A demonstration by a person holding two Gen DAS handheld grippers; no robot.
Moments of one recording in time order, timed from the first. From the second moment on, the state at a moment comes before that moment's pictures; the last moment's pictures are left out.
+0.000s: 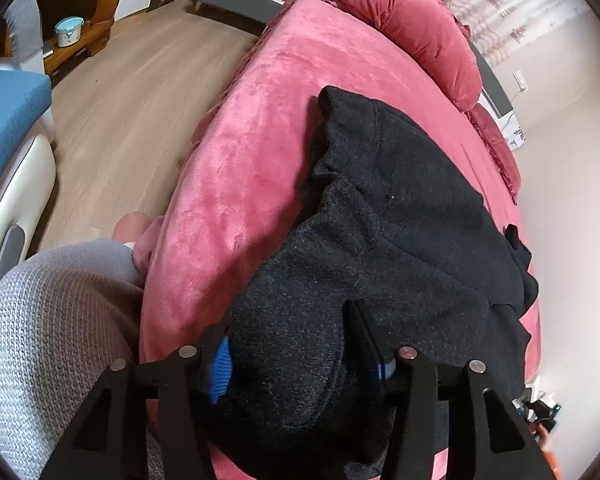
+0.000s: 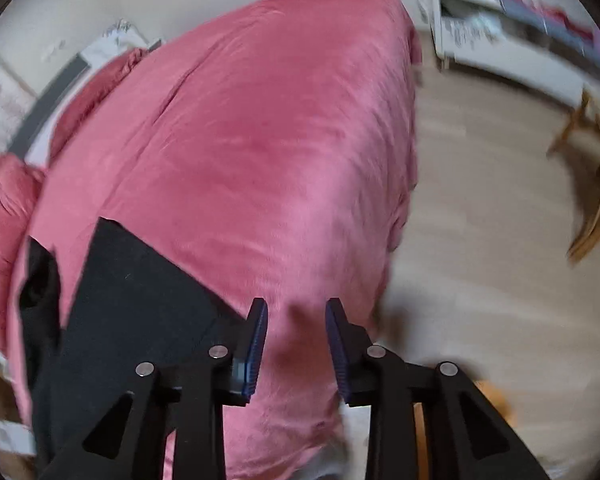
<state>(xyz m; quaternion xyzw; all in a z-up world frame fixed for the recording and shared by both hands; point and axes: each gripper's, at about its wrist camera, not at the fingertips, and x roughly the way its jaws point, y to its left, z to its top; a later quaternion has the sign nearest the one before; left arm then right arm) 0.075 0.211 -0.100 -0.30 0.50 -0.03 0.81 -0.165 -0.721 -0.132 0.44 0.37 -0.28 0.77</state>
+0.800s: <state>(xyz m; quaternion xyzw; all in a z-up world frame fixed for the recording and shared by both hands) 0.074 0.202 -0.091 -0.27 0.49 -0.03 0.83 -0.120 -0.704 0.003 0.42 0.18 -0.10 0.88</state>
